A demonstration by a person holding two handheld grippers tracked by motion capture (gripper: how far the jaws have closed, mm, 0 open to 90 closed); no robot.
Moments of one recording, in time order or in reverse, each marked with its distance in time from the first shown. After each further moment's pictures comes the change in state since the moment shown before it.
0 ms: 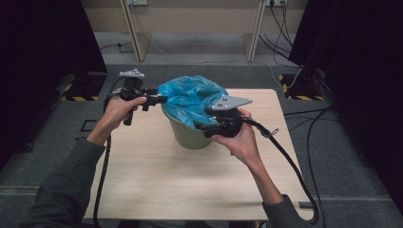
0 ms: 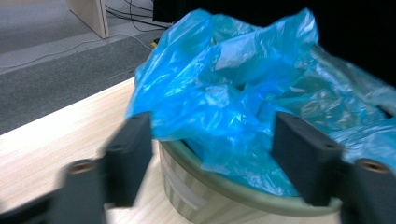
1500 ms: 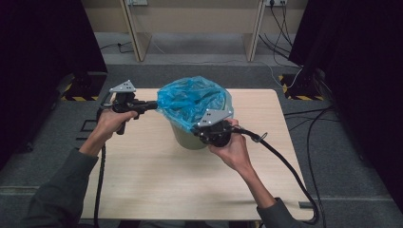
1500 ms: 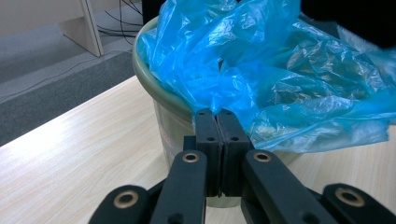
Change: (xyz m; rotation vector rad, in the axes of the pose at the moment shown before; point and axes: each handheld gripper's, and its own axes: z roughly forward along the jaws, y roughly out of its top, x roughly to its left) left arm -0.002 -0.037 -0.023 -0.061 -0.033 0.091; right arm 0.024 -0.019 0.019 0.118 0.016 -0.207
